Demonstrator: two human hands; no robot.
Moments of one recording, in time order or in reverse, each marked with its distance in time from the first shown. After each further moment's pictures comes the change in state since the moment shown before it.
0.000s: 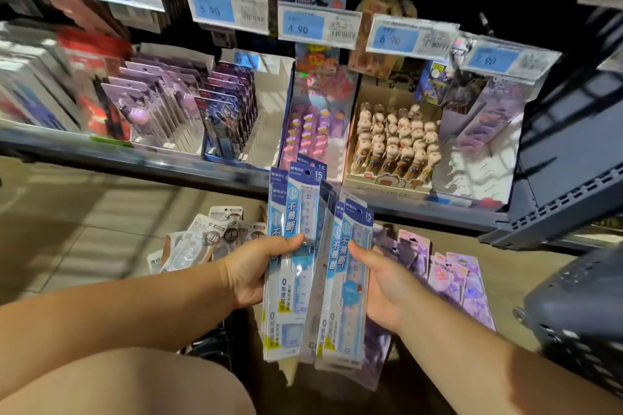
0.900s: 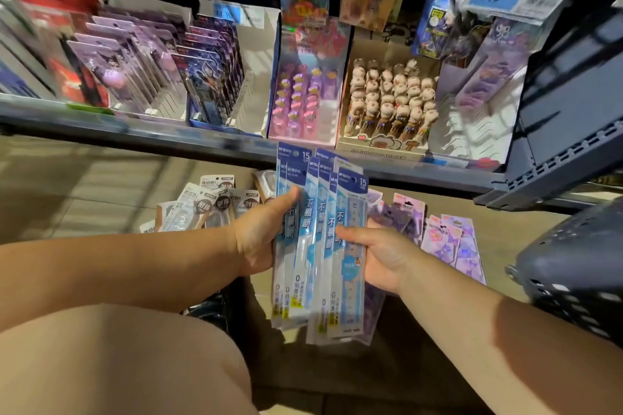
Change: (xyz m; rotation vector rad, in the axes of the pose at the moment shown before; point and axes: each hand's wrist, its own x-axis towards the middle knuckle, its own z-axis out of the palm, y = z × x) left_hand 0.010 -0.011 0.020 0.174 0.080 -0.033; right_hand -0.003 0.004 -0.018 -0.099 -0.127 0.031
